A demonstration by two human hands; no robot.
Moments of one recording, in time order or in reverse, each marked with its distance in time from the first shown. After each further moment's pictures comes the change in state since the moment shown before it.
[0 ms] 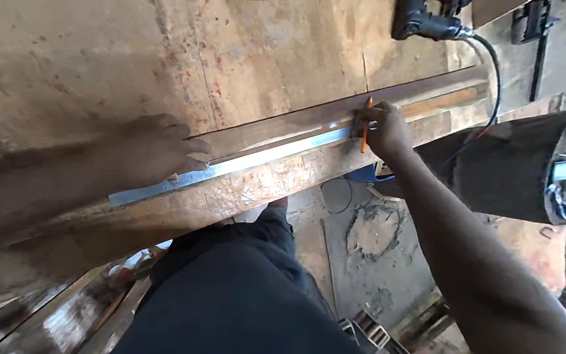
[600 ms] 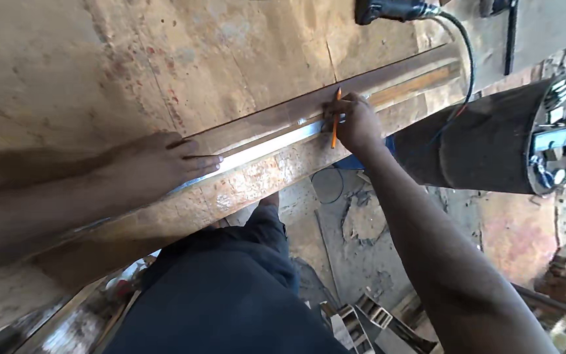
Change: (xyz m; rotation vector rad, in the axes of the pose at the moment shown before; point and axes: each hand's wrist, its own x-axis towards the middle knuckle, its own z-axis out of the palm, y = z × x) left_hand 0.063 0.025 -0.007 0.036 -0.017 0.070; right_hand -0.003 -0.003 0.001 0.021 0.018 0.057
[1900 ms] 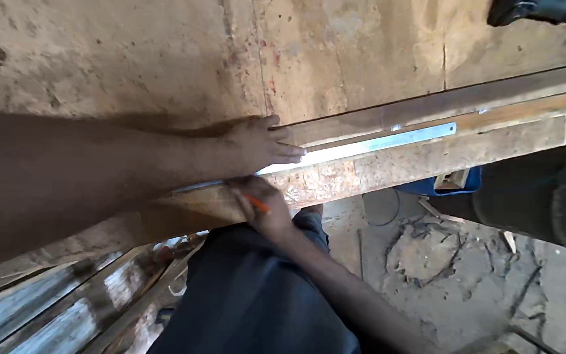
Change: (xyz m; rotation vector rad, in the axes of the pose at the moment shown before) left_hand 0.003 -0.002 -0.001 0.075 -0.088 0.000; right_hand -0.150 -0.309 0.147 0.776 0.132 -0.591
